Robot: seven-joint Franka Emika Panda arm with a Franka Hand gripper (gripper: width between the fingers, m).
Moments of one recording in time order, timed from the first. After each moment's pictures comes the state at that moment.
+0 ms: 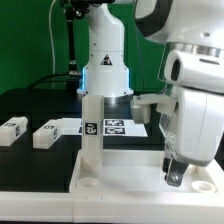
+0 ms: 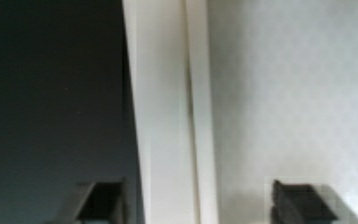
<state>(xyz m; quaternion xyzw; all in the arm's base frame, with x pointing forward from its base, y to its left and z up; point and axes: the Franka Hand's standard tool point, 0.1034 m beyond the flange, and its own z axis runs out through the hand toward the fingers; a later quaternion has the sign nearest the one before) 0.678 0.047 0.057 0.75 0.65 -0.01 0.11</state>
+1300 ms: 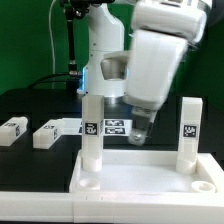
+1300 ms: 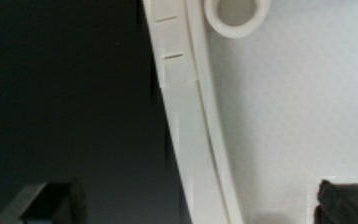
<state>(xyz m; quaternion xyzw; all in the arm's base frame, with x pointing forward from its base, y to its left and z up) 0.670 -0.001 0.106 0.84 0.53 0.00 0.13</state>
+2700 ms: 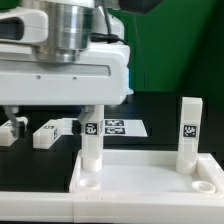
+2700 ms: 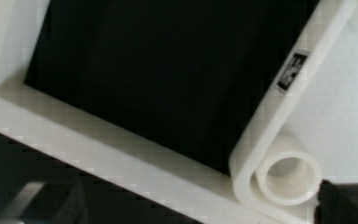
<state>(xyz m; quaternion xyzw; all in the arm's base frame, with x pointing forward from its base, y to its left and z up) 0.639 -0.110 0.097 0.98 0.19 -0.01 0.05</state>
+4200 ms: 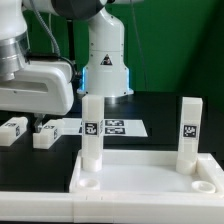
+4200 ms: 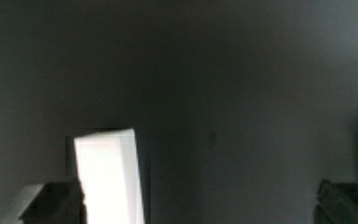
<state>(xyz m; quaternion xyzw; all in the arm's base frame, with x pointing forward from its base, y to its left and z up) 0.535 -0.188 0.067 0.98 -0.08 -0.15 0.00</state>
